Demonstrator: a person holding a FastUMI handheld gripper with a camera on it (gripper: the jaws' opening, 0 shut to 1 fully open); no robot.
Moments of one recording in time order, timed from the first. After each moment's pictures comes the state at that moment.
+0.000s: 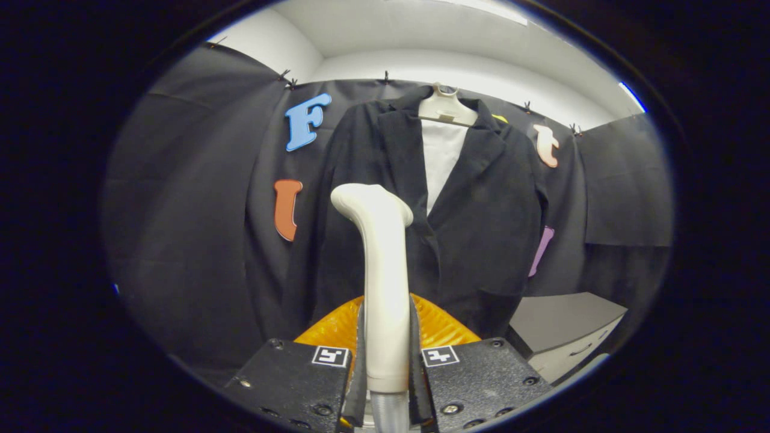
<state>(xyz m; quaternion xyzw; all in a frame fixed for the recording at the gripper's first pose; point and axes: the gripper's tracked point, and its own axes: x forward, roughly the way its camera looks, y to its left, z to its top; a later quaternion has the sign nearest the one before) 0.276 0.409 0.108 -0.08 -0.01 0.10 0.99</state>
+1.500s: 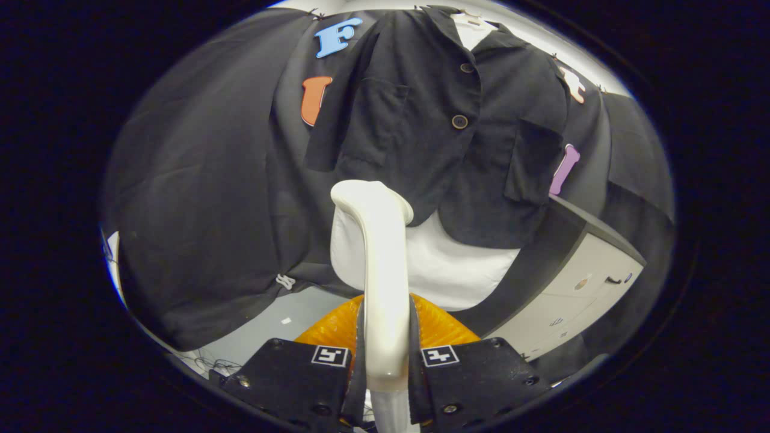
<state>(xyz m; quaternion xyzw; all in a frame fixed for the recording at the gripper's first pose) 0.218 0.394 -0.140 -0.12 0.21 0.12 0.96</state>
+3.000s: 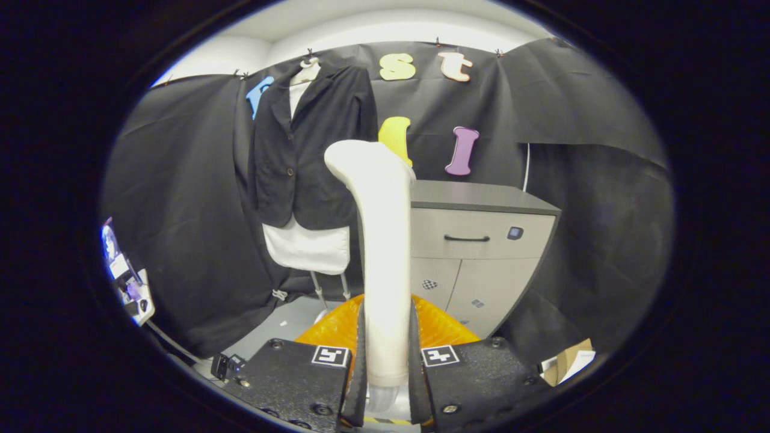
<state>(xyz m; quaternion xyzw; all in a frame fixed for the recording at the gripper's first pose) 0.013 0.004 -0.038 0.00 0.16 0.10 0.98</state>
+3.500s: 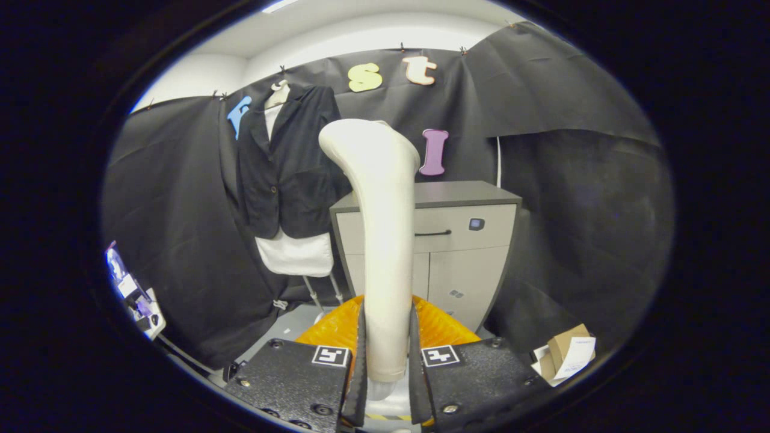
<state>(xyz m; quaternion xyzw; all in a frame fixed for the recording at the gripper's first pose) -0.029 -0.052 -0.023 0.05 0.15 0.07 0.99</state>
